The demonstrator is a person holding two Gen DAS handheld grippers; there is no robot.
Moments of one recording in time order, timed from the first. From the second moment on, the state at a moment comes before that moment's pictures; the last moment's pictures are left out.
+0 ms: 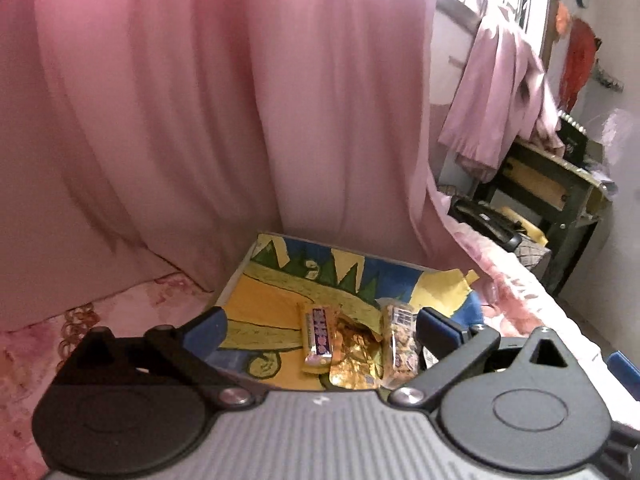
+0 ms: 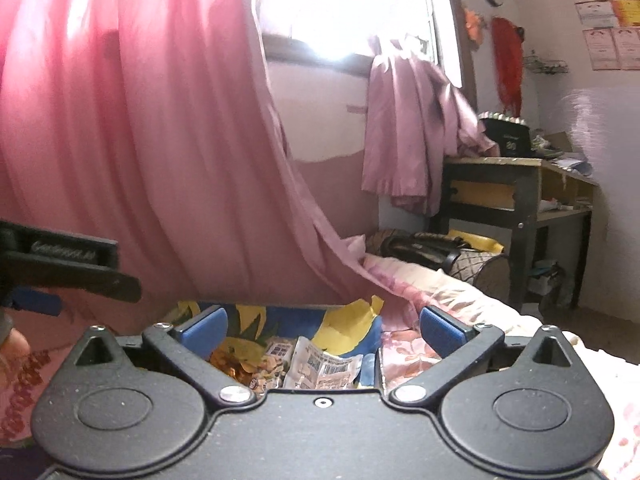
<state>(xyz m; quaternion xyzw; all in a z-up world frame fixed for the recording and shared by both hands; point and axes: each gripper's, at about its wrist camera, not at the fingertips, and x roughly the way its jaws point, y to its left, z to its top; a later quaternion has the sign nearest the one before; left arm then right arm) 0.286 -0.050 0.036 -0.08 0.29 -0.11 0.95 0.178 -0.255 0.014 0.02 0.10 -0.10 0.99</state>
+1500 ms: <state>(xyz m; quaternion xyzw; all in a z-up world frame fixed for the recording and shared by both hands) 0.112 0.019 -0.006 -0.07 0.33 -0.06 0.94 0.057 -0.204 -0.012 0.02 0.21 -0.06 0.98</state>
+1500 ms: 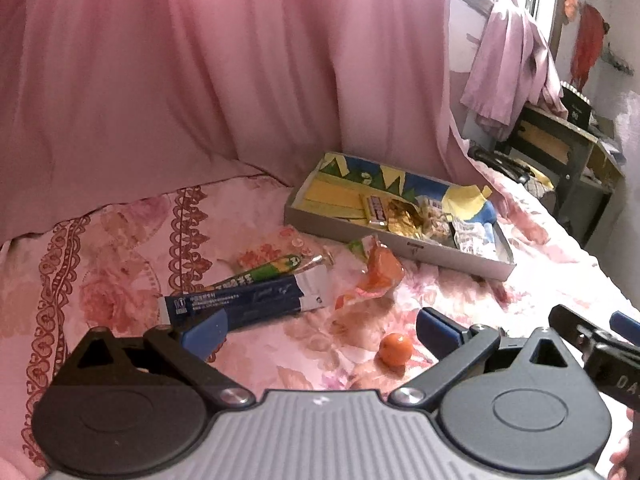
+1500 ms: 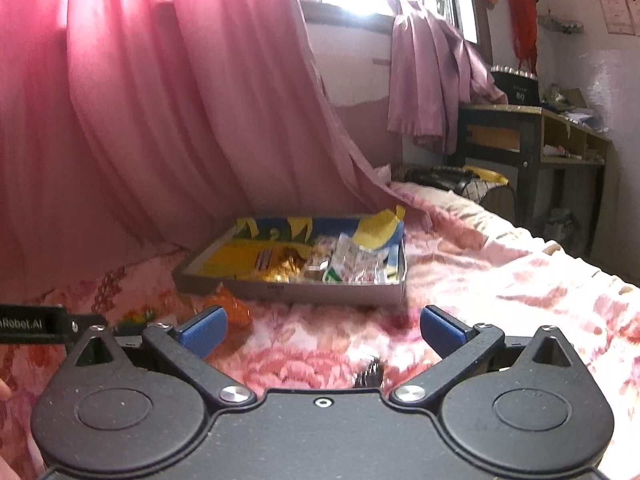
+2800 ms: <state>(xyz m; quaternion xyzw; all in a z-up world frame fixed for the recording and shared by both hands) 0.166 -0.021 -0.040 0.02 0.45 -0.10 0.89 0.092 -0.211 -0.050 0.05 0.34 -0.09 0.93</state>
